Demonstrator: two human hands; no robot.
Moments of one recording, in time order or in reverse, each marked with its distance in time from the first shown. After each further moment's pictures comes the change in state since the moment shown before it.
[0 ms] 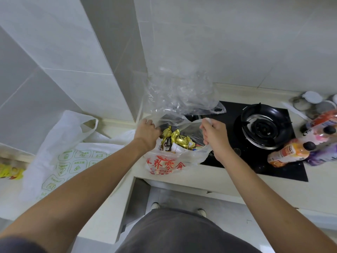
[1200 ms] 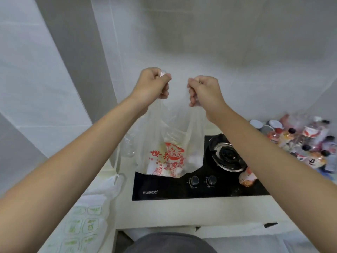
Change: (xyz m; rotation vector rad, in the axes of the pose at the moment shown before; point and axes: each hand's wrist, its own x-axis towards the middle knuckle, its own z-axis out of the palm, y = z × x) left_hand 0.005 -0.087 -0.281 -1.885 0.623 0.113; right_hand -0.004 -0.235 -0.036 0.017 0.123 -0.440
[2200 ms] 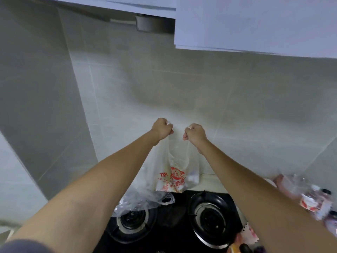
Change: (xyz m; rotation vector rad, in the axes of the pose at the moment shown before) left_hand 0.218 -0.071 0.153 0.267 0.000 -0.210; right_hand 0.236 0.093 -0.108 -0.292 0.024 0.118
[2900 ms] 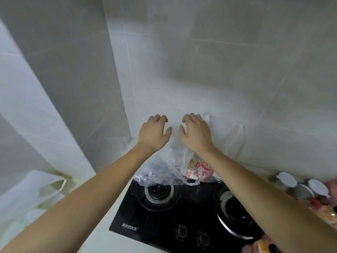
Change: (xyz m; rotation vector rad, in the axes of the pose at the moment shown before) left_hand -0.098 -0.099 -0.072 0.802 0.277 0.186; right_hand -0.057 0.015 0.099 -0.703 -0.063 -0.772
